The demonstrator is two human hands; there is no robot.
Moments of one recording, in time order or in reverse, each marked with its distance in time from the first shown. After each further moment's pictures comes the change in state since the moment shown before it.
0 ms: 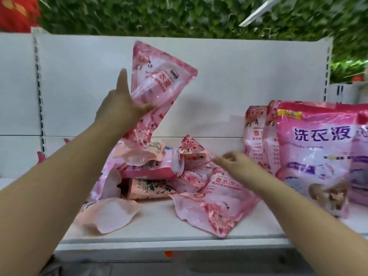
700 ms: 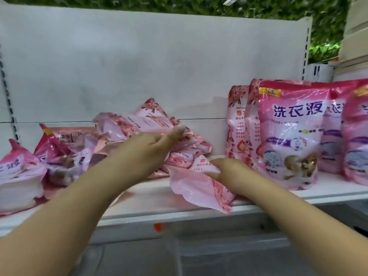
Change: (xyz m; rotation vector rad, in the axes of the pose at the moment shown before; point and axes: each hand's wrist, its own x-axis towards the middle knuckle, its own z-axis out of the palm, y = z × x) left_hand -0.112 0.025 0.009 -0.061 -0.569 0.136; right_hand -0.039 0.018 0.012 -0.532 -0.099 -0.060
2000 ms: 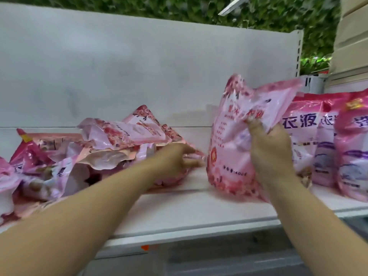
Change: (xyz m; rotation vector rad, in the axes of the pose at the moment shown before) left_hand 0.091 -0.006 0.067 0.043 -0.218 0.298; right_hand -0.015 0.009 -0.047 1.027 0.837 -0.013
